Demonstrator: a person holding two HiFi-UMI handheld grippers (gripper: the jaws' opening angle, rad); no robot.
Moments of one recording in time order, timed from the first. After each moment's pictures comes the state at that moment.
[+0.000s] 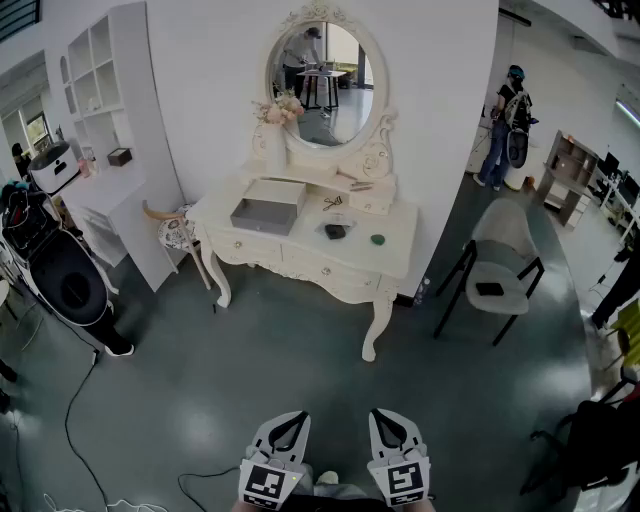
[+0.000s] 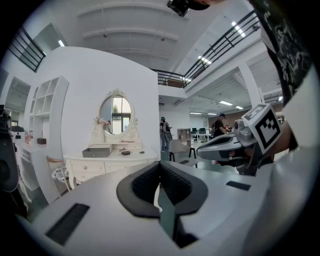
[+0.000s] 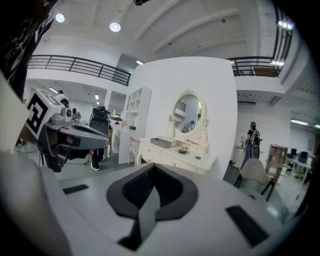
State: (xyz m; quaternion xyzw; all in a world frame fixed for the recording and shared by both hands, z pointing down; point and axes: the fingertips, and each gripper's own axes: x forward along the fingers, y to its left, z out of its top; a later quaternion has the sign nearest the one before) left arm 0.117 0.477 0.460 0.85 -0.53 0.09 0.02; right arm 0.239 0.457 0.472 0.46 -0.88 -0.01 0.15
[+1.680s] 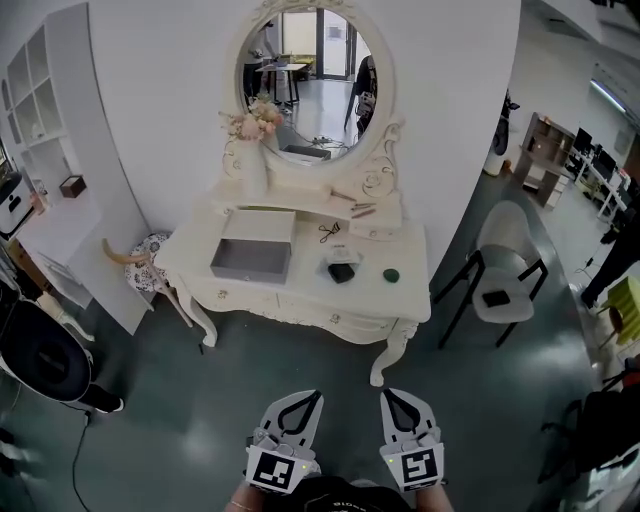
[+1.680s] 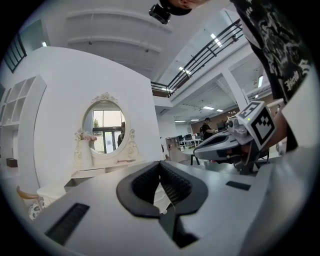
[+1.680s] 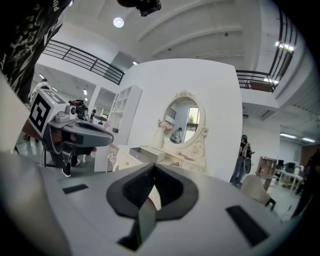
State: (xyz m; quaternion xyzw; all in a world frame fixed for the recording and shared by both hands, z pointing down) left arm 0.027 0.230 0.424 0.90 -0.44 0.06 -0.06; right arm 0.143 0.229 0.440 0.52 -0.84 -0.07 0.14
